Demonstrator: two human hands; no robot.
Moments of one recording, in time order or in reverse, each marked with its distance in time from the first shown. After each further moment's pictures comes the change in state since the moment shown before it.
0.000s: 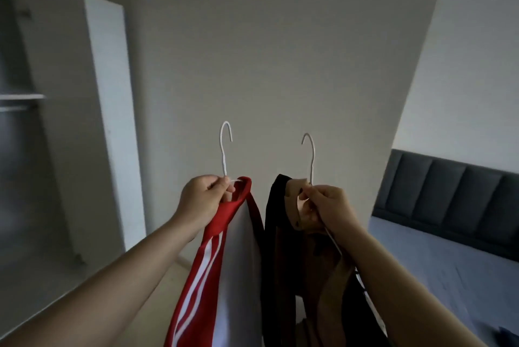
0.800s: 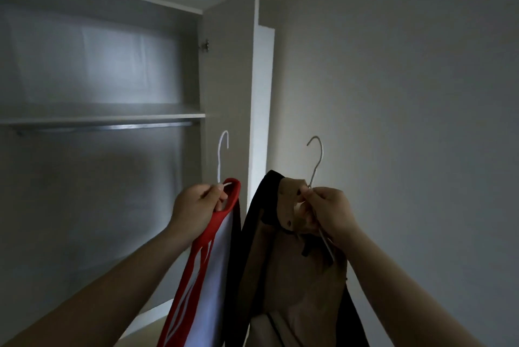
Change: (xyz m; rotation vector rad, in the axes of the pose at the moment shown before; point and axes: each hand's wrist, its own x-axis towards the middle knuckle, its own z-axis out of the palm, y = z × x) left_hand 0.125 -0.167 -0.281 0.246 0.480 -0.137; right_hand 0.145 -0.035 0.384 0.021 -0.429 -0.210
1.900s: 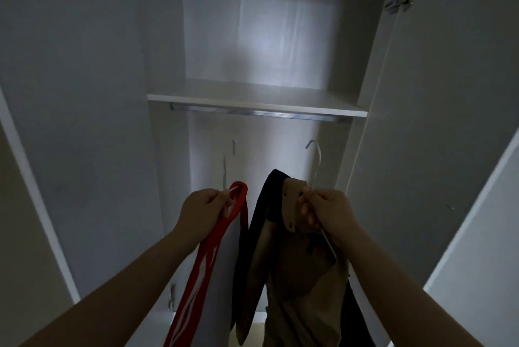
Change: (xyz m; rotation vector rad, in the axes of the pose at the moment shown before) left_hand 0.223 -0.253 -0.181 0.239 0.355 -0.355; right_hand 0.258 0.023 0.433 0.166 -0.552 0.032
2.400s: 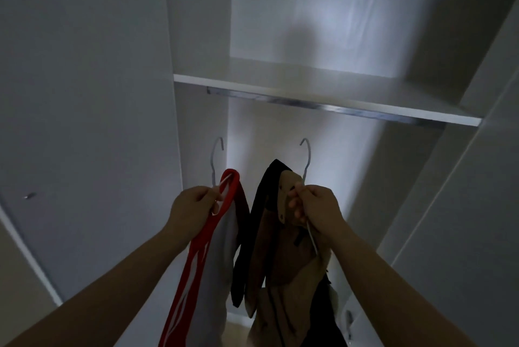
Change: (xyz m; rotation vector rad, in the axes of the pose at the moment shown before) left_hand 0.122 -0.085 0.002 0.019 0.190 -0.226; right_hand 0.166 0.042 0.112 0.063 -0.249 0.055
